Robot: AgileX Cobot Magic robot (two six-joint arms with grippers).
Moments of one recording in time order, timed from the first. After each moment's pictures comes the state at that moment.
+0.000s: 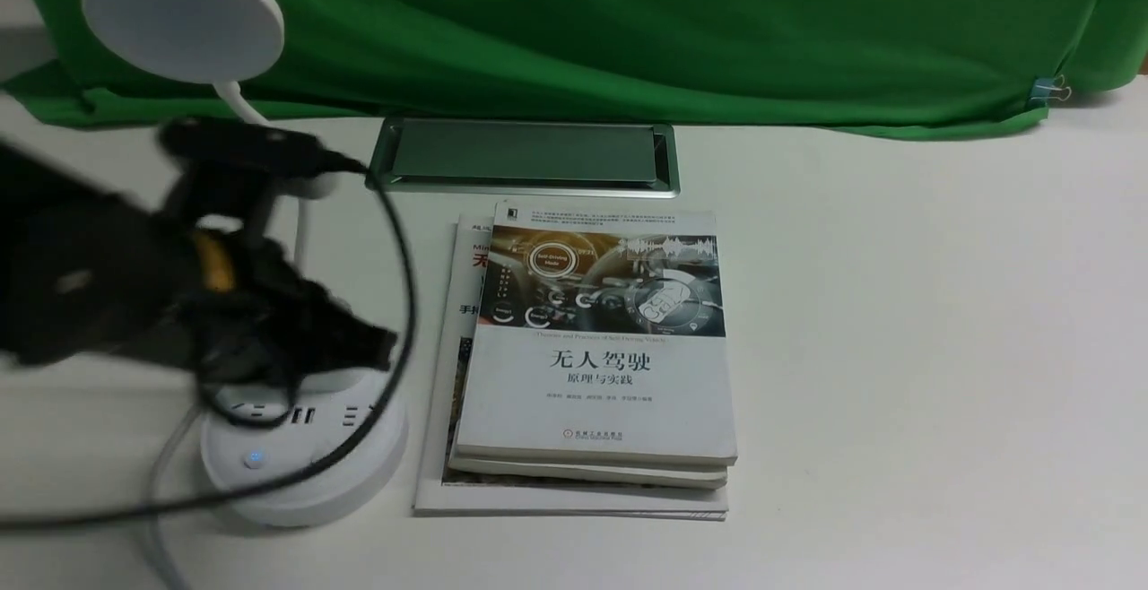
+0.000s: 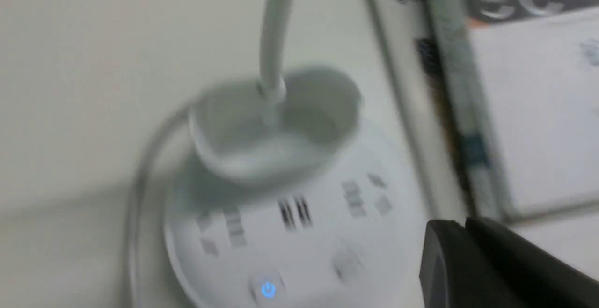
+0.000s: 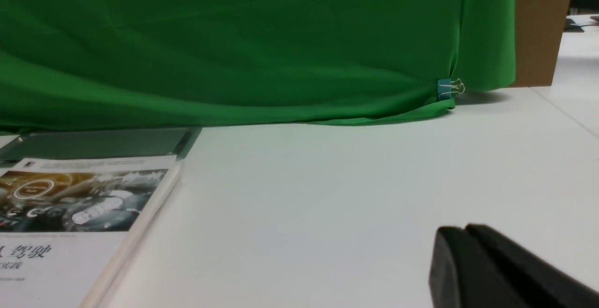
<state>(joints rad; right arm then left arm) 0.04 0.00 0.01 0.04 0.11 0.01 -0.37 1.23 -0.82 0.02 0.61 -0.11</state>
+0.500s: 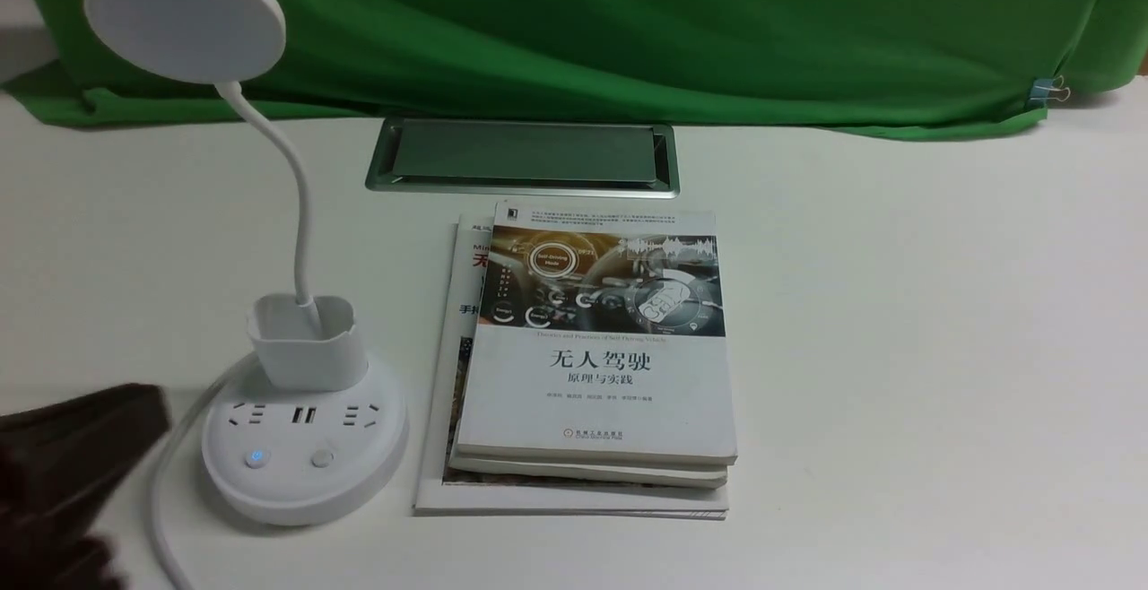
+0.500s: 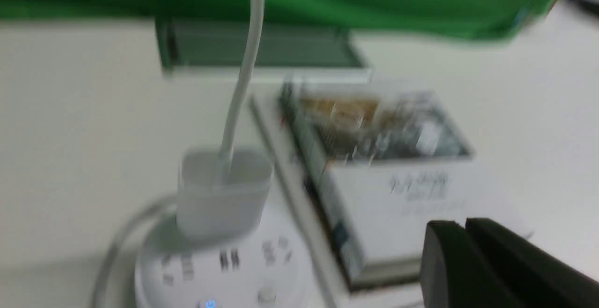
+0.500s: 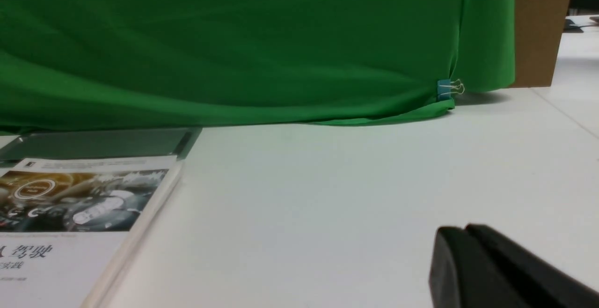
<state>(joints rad) 0.04 0.00 0.01 0.04 0.11 0.01 -0.37 0.35 -0.40 -0.09 0.39 -0.09</state>
